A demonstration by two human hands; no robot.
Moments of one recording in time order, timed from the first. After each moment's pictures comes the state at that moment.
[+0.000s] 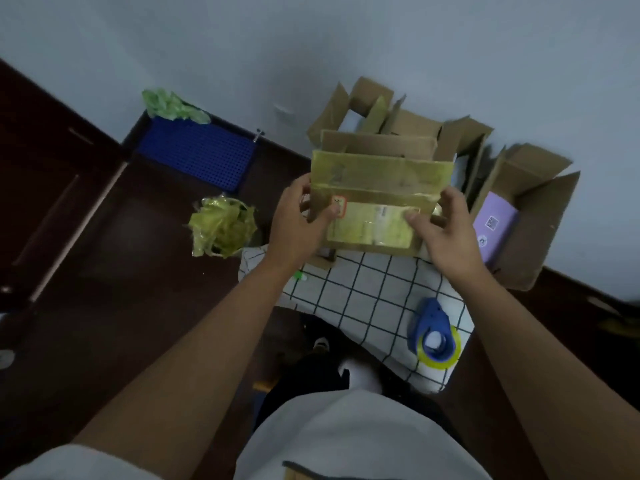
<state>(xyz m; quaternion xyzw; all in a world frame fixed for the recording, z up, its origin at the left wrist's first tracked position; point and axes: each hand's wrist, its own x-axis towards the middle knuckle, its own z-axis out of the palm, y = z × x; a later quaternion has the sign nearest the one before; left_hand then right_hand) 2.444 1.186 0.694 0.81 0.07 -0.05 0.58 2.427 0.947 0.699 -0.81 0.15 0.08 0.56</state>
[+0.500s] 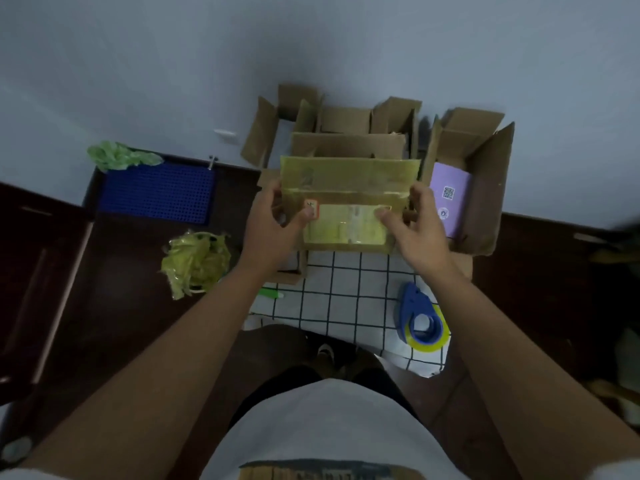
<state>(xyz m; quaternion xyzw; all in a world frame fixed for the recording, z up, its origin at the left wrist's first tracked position) 2.477 1.127 0.691 0.83 -0.01 -0.11 0.54 2.417 0.896 0.671 -0.76 0.22 0.03 0.61</state>
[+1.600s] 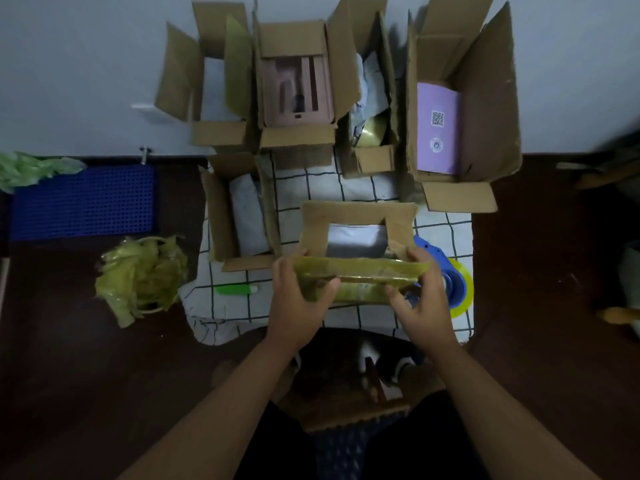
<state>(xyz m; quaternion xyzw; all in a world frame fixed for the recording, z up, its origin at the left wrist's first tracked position) 2.343 1.137 0.487 0.84 -0.11 -0.16 0.52 2.243 0.944 0.476 -0.81 0.27 -0.08 0.52</state>
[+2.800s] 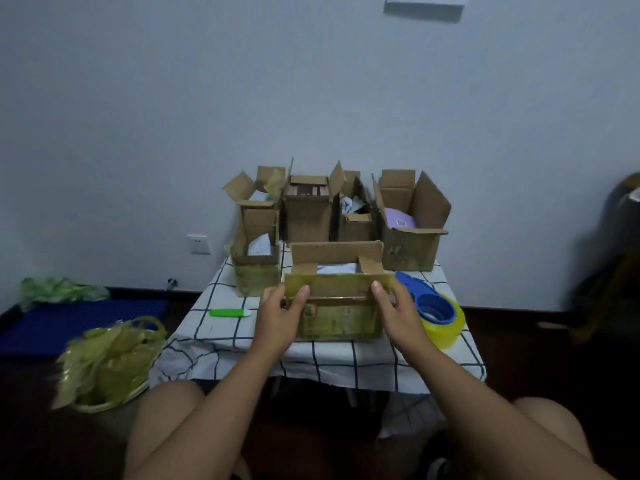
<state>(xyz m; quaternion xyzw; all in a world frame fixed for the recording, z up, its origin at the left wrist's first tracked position) 2.265 1.183 0.386 0.81 -0.13 0.00 0.57 2.181 0.985 0.394 -0.77 0.14 -0.21 0.58</state>
